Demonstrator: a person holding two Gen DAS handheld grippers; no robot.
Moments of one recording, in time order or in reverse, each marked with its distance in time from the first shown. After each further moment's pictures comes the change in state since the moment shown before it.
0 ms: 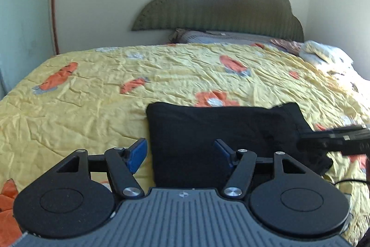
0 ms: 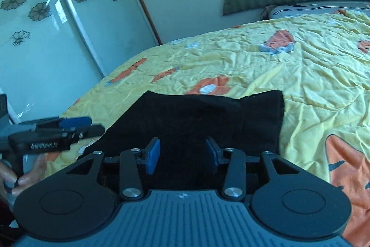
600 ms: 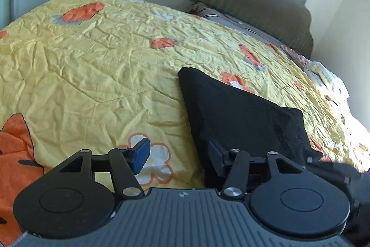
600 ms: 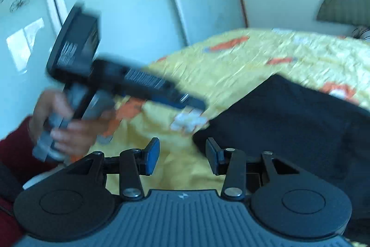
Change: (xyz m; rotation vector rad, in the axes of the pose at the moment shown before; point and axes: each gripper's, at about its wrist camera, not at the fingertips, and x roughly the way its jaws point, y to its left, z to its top) left arm -0.013 0.076 -0.018 -0.241 0.163 -0.134; right arm 0.042 0.124 -0.019 -0.294 0.070 0.268
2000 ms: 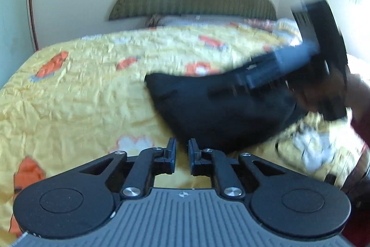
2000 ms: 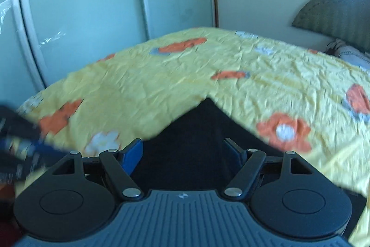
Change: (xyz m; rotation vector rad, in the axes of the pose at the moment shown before) left arm -0.032 -0.043 -0.033 0.356 -0.086 -0.027; right arm 0.029 -0.073 0.048 -0.084 0.117 -0.152
